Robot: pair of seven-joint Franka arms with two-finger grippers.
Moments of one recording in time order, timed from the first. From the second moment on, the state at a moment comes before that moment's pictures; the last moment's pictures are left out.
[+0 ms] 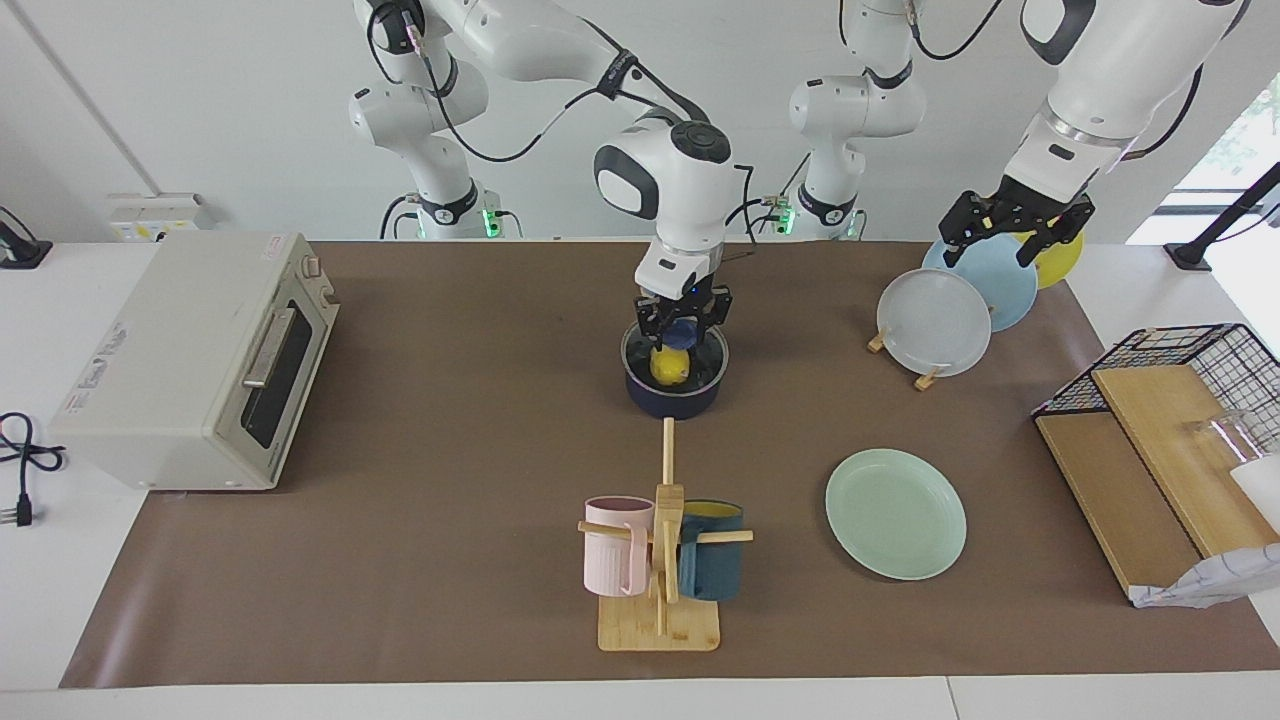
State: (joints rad) left arm -0.09 -0.04 -0.01 -1.59 -0.01 1.52 -0.01; right arm 0.51 0.35 0.28 -1.69 -0.20 2.08 0.68
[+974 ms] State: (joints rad) left arm -0.10 -0.04 -0.03 -1.59 -0.01 1.53 -0.01; right arm 0.49 0.35 0.28 -1.69 -0.21 2.10 0.72
